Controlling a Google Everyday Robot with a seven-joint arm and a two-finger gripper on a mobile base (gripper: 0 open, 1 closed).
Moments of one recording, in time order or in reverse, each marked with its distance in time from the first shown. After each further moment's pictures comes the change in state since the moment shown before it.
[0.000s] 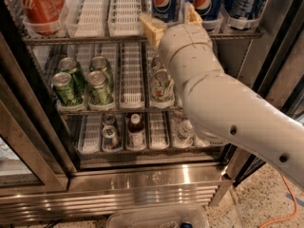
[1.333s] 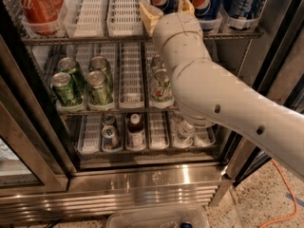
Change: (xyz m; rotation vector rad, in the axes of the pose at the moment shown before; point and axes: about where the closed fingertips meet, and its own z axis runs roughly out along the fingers) arm -0.005 -0.002 0.037 0.039 -0.055 0.026
